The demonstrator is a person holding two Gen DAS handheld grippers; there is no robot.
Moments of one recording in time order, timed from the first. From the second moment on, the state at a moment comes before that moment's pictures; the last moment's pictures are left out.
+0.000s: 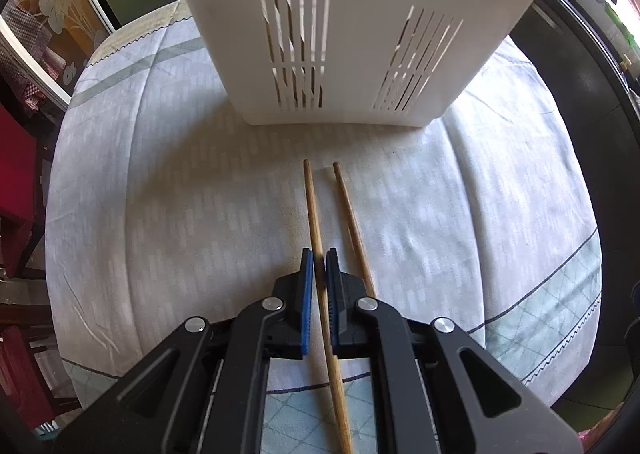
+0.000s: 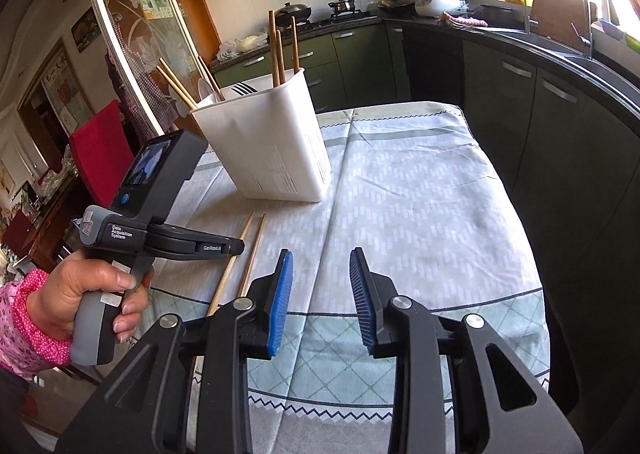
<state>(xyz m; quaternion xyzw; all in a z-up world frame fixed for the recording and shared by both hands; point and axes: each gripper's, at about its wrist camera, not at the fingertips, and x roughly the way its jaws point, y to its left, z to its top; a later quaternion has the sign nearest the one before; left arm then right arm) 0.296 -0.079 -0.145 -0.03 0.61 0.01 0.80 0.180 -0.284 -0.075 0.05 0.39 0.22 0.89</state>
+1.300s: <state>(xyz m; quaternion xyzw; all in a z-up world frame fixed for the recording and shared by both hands) 0.170 -0.035 -0.004 0.00 0.39 -0.01 0.92 0.289 -0.090 -0.164 -0.13 0.55 0.23 0.80</state>
